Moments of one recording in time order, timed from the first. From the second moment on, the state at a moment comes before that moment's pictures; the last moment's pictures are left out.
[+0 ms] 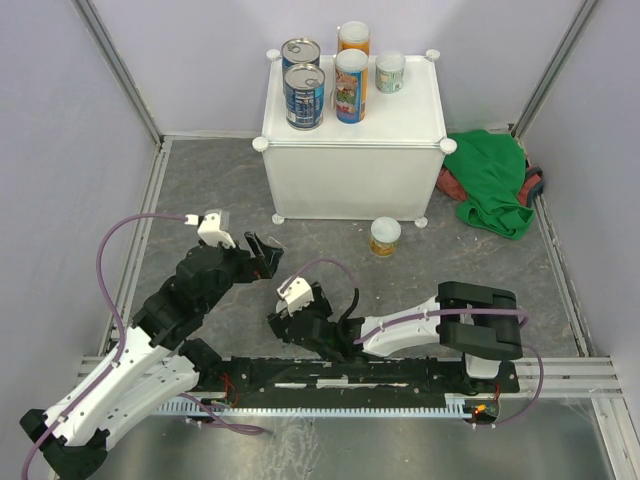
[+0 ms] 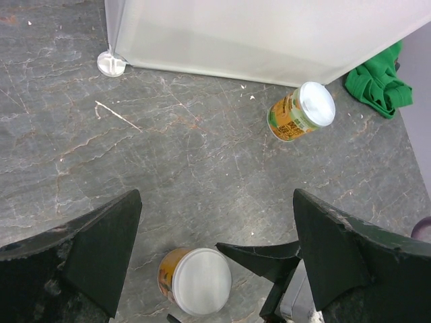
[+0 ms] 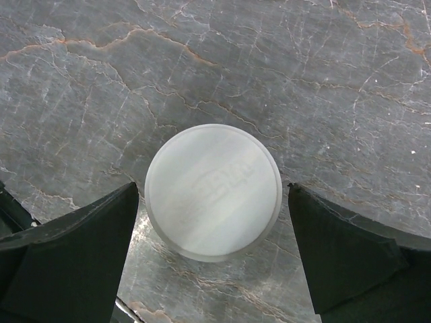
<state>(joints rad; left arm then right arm) -0.67 0.59 0.67 -0.44 -0.26 -0.61 1.46 1.77 0.85 0.35 0.69 0.42</state>
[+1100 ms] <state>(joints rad) -0.67 0.53 0.67 -0.43 -0.29 -0.62 1.50 1.58 0.80 0.30 0.71 0.35</state>
